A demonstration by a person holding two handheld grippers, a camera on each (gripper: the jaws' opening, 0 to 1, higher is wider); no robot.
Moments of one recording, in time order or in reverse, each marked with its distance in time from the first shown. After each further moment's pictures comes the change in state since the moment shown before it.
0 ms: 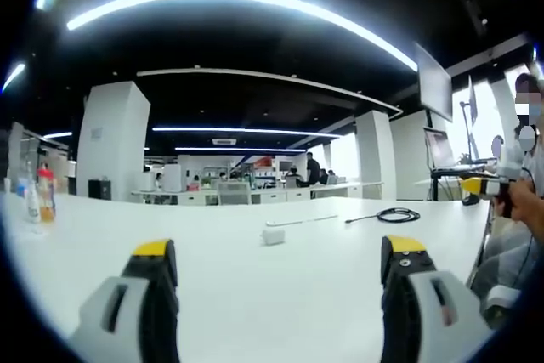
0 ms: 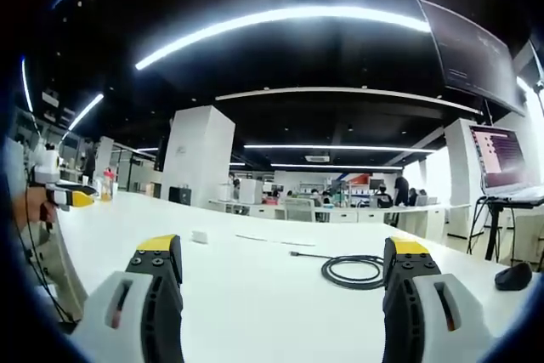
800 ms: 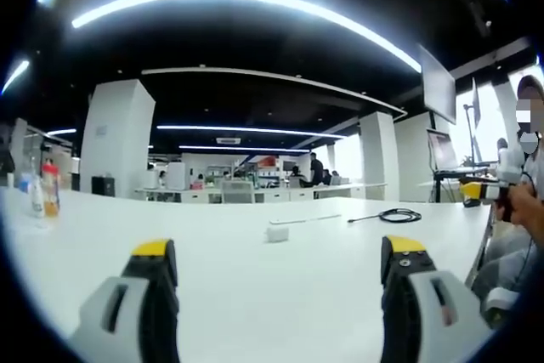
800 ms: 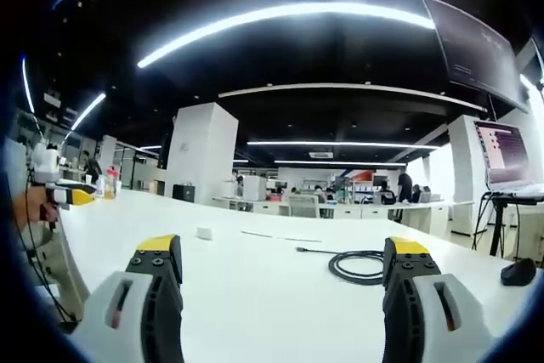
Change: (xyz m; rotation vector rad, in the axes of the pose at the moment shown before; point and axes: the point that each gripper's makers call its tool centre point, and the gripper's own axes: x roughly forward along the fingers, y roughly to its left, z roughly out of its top) left arm -0.010 0.007 -0.003 -0.017 -0.001 0.027; right arm 0.003 0.010 -0.007 0.007 0.020 0.019
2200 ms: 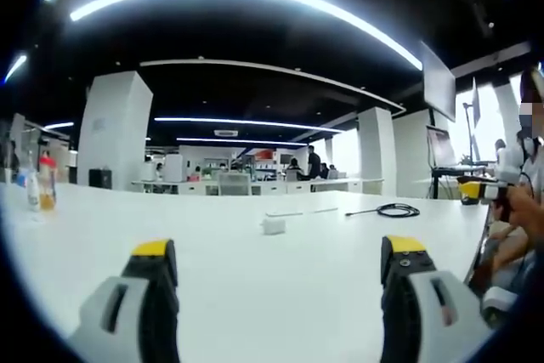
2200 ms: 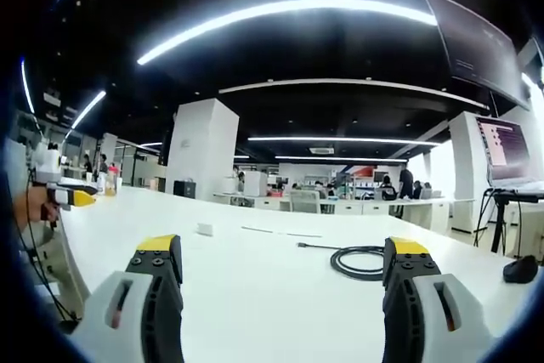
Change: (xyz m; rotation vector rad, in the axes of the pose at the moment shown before) left arm 0.007 -0.001 -0.012 -0.015 0.040 -0.009; right arm 0.004 0.002 -0.006 0.000 0.017 0.005
